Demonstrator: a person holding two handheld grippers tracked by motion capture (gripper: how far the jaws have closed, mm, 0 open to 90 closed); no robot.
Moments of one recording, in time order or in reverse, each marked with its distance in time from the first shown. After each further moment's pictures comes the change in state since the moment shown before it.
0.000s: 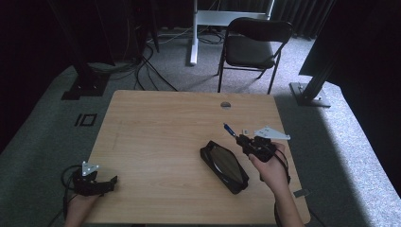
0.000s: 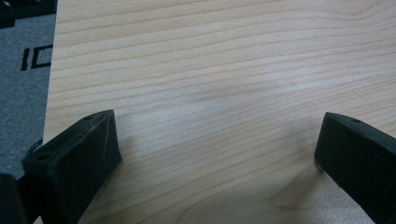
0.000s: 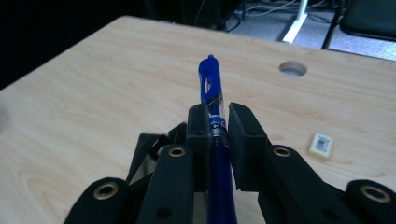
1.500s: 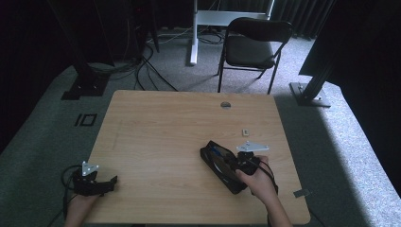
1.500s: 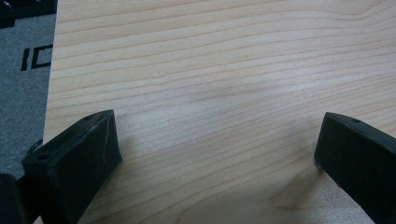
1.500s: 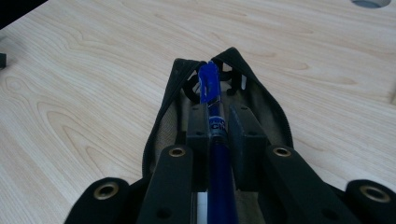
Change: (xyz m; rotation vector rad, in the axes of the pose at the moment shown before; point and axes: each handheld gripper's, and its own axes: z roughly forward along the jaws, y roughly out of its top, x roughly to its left) left arm 0.000 0.000 0.000 0.001 0.000 0.001; right arm 0.023 -0.044 0.033 0.178 0.092 -0.033
